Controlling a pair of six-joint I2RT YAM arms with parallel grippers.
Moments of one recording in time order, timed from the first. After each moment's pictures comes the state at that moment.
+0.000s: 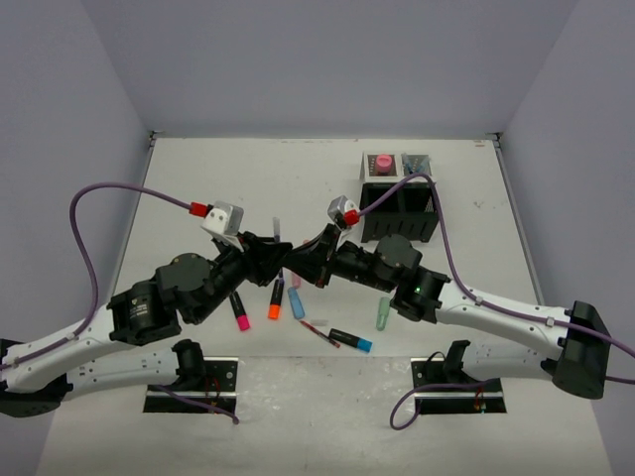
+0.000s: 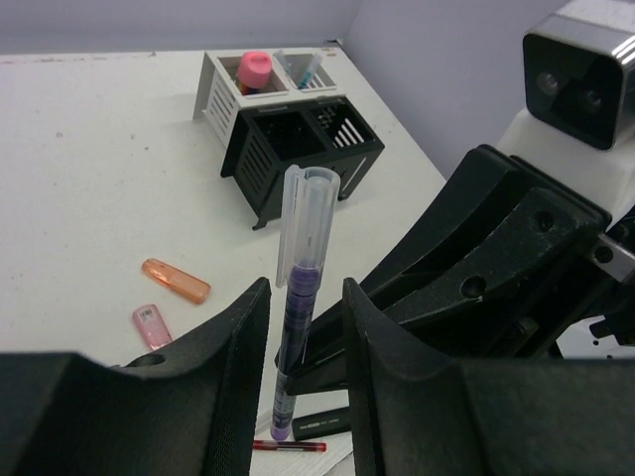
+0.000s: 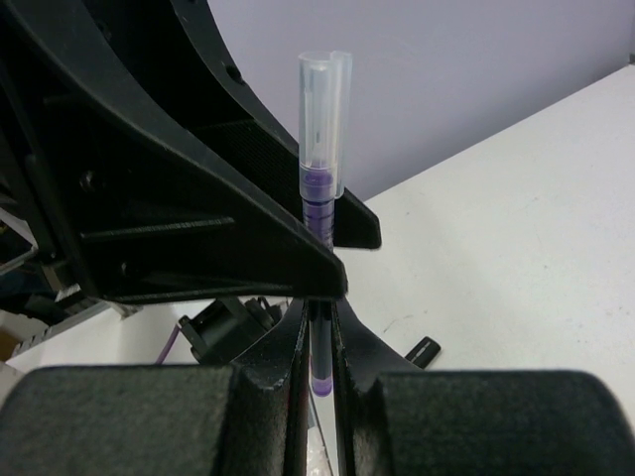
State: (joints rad) left arm -1.21 0.72 0.98 -0.37 -0.58 -0.47; right arm 1.09 1.15 0.83 0.43 -0.17 0.41
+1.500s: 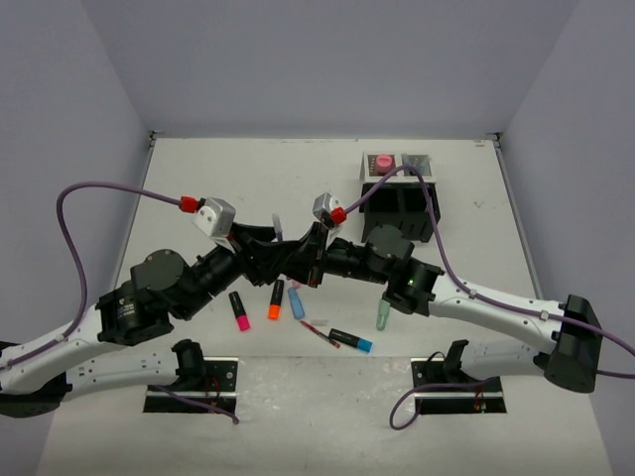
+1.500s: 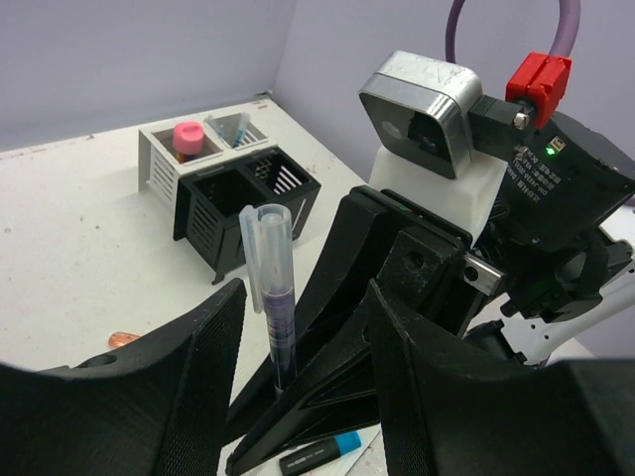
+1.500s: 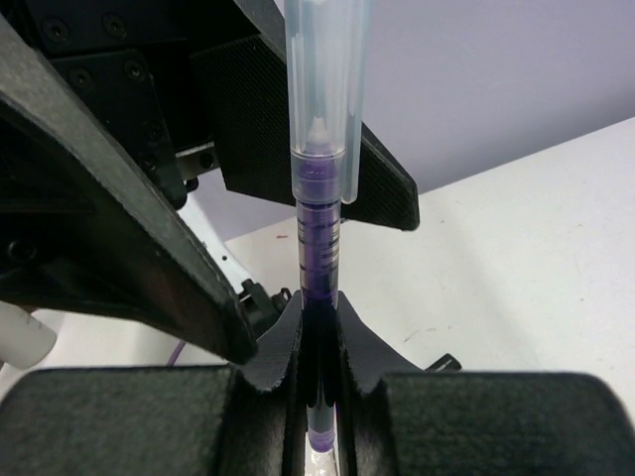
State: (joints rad) left arm -1.21 0.72 1.03 -0.27 -0.43 -0.32; right arm 1.09 1.22 0.94 0.40 -0.30 0.36
